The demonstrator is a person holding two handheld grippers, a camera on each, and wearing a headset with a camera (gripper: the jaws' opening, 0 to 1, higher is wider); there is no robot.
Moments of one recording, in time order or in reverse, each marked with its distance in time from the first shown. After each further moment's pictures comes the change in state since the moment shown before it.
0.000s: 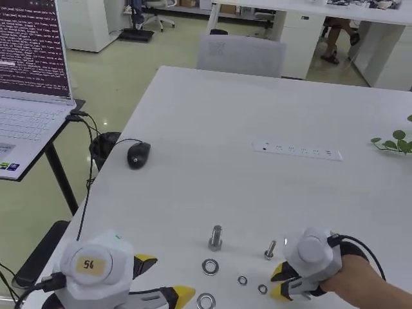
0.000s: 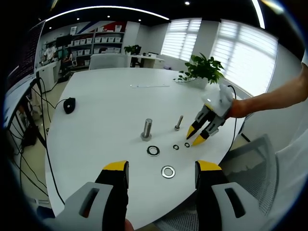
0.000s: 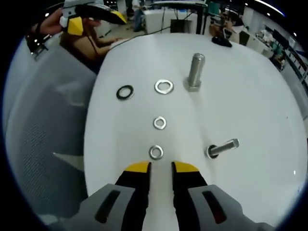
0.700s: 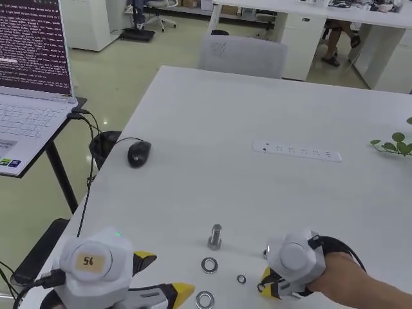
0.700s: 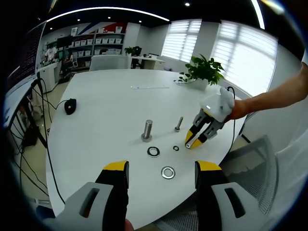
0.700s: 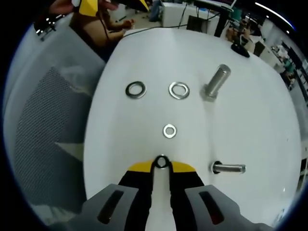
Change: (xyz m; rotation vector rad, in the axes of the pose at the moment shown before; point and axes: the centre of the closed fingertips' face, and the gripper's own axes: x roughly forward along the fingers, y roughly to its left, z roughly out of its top) left arm -0.003 0.000 0.001 -0.003 -0.014 0.006; right arm 0.005 0.000 0.004 -0.116 0.080 -0.001
